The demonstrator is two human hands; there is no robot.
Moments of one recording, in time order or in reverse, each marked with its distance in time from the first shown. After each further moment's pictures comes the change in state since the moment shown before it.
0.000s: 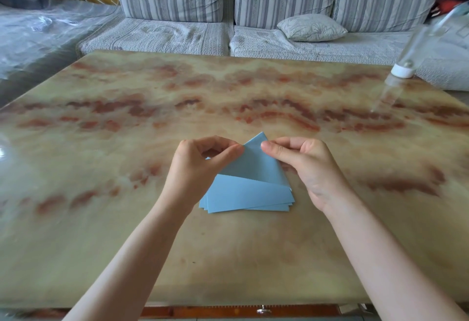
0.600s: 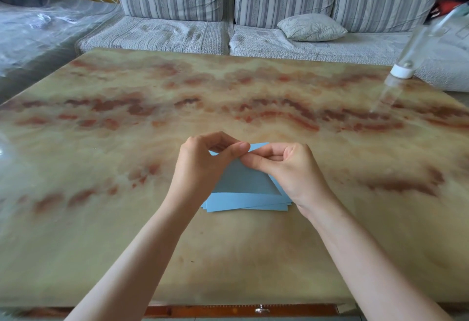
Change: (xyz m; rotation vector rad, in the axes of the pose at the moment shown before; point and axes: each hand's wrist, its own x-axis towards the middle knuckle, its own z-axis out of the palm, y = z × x) left_hand 0.004 0.002 0.008 0.141 0.040 0.113; right_hand -0.008 0.004 0.021 -0.158 -0.023 -0.059
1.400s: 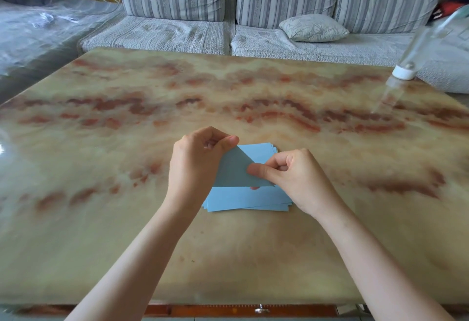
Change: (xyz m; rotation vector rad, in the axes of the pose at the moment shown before) left_hand 0.002 -0.001 0.000 0.085 0.140 -0.075; right_hand -0.001 0.010 -0.013 -0.345 -0.038 -0.054
